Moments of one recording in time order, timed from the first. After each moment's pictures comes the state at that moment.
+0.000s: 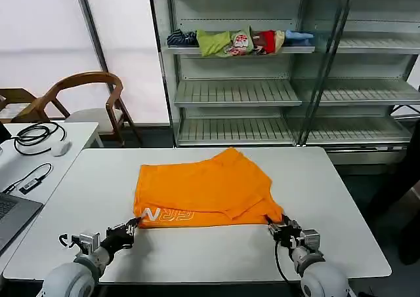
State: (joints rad) left arm 1.36 -0.93 -0.47 -1.90 -0.59 0.46 0.01; right arm -1.27 1.12 0.32 1.89 0.50 -0.47 0.16
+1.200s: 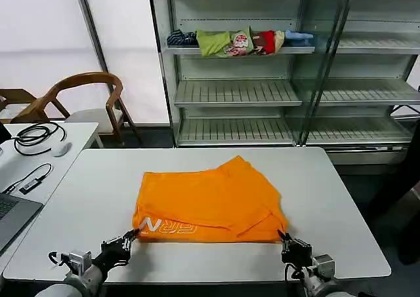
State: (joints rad) left arm 1.57 -0.94 -0.57 -2.04 -0.58 0.42 0.04; right arm -1.57 1.05 0.43 2.11 0.41 -0.39 0.13
